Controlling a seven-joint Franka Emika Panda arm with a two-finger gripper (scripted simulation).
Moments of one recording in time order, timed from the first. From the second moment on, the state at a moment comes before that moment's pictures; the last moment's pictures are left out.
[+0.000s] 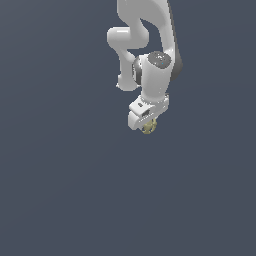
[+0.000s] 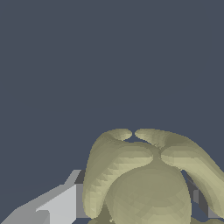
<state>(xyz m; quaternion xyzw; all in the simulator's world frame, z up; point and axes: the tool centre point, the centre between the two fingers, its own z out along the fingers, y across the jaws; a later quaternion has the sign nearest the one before) -0.081 0.089 0.155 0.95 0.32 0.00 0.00</state>
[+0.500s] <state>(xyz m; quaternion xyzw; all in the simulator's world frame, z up) -0.113 0.125 0.180 0.95 0.32 0.00 0.00</state>
